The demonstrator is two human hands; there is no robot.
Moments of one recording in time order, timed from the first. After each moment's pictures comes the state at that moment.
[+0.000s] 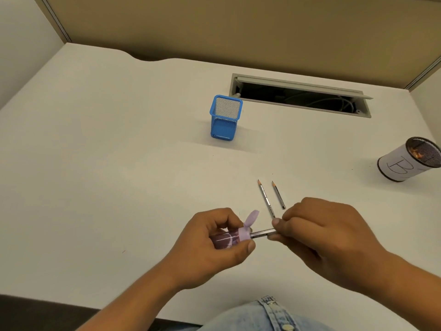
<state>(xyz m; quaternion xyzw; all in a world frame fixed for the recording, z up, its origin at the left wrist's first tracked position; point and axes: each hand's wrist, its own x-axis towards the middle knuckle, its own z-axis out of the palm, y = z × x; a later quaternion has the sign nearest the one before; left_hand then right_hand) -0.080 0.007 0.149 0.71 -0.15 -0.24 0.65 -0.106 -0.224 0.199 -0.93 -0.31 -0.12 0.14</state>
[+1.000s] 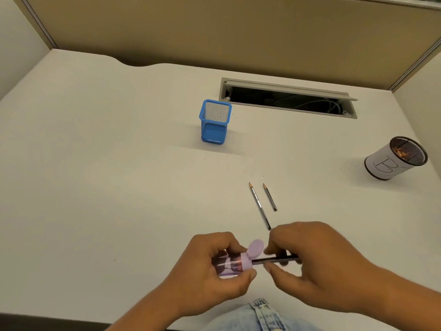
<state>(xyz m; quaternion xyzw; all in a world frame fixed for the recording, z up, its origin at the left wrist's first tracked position) -0.099 -0.001 0.146 0.77 -0.22 -0.18 0.57 -0.126 -0.222 0.197 -0.95 -0.20 0.10 0.22</state>
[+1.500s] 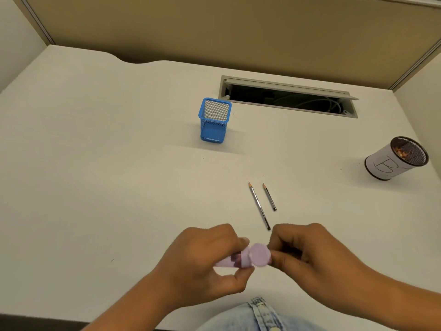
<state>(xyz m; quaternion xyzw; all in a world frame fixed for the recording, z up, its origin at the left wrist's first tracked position) -0.081 0.000 0.148 0.80 -0.42 0.07 0.42 -0.124 -0.219 0.192 -0.90 -0.05 0.18 0.40</state>
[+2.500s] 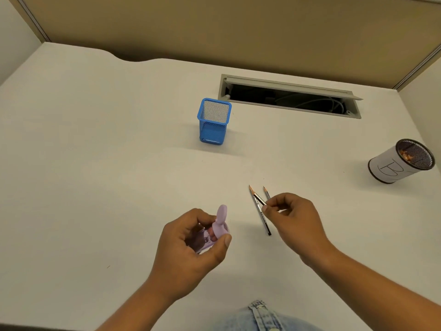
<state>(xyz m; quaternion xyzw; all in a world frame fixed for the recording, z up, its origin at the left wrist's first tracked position) -0.074 -0.002 0.133 0.73 -0.10 -0.05 0.68 -0.068 -0.226 0.111 -0.84 0.26 0.03 0.48</state>
